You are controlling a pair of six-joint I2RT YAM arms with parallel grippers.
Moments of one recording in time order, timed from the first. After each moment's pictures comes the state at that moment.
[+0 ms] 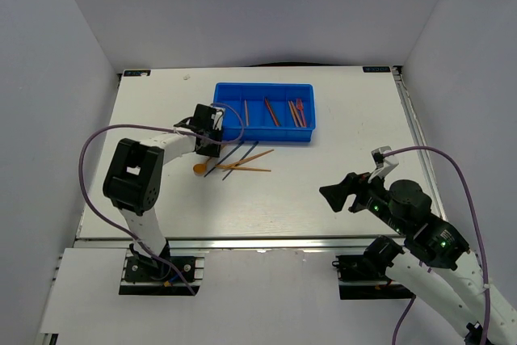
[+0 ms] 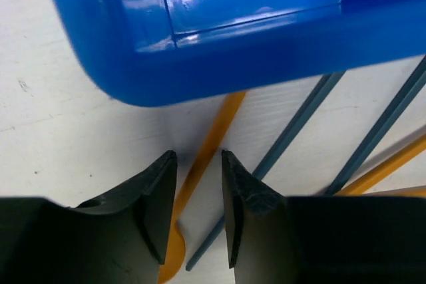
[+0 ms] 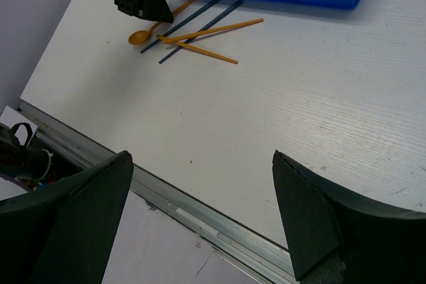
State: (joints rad) left arm -0.34 1.83 1.10 -0.30 -0.04 -0.10; right arm 0.75 0.32 0.67 -0.66 0.07 0.49
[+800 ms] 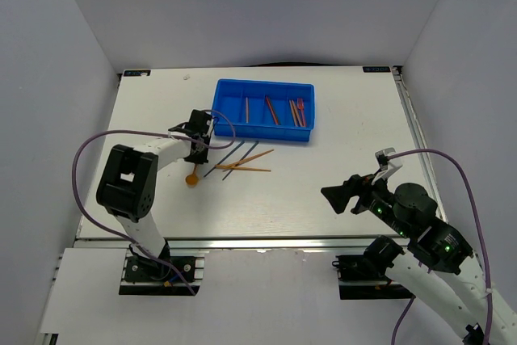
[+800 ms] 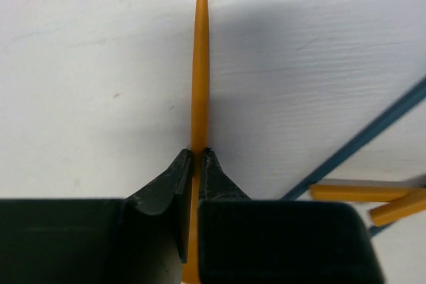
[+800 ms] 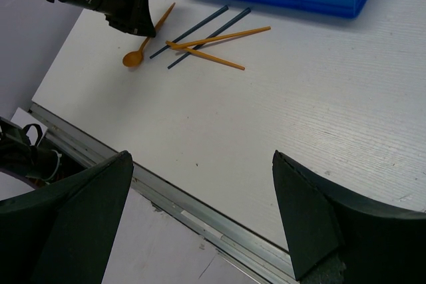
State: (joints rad) left arm -0.32 1.76 1.03 -0.38 -0.22 -0.08; right arm 0.75 0.28 0.67 -0.66 0.06 0.49
